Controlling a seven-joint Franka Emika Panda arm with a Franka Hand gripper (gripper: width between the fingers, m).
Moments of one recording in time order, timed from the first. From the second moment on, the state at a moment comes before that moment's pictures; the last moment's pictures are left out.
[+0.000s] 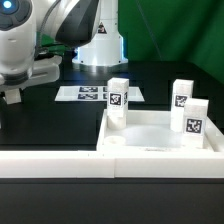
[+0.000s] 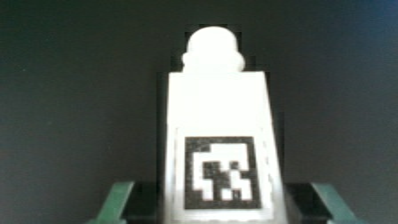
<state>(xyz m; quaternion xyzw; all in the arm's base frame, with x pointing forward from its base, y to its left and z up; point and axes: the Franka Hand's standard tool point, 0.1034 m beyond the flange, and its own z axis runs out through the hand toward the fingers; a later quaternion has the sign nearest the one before) 0.371 -0.224 0.011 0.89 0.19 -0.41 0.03</state>
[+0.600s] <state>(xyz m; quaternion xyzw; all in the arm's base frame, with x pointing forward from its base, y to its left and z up) 0.386 -0.213 0.020 0.89 0.19 -0.41 0.03</state>
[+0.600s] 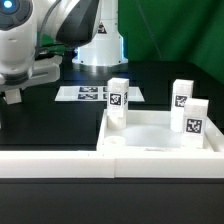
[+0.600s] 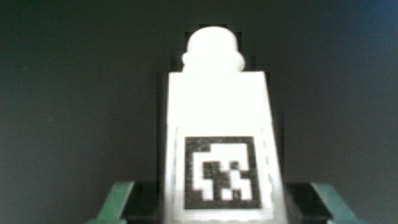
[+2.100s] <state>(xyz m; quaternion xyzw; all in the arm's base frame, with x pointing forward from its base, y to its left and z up) 0.562 -0.132 0.153 0.97 0.17 -0.15 0.04</state>
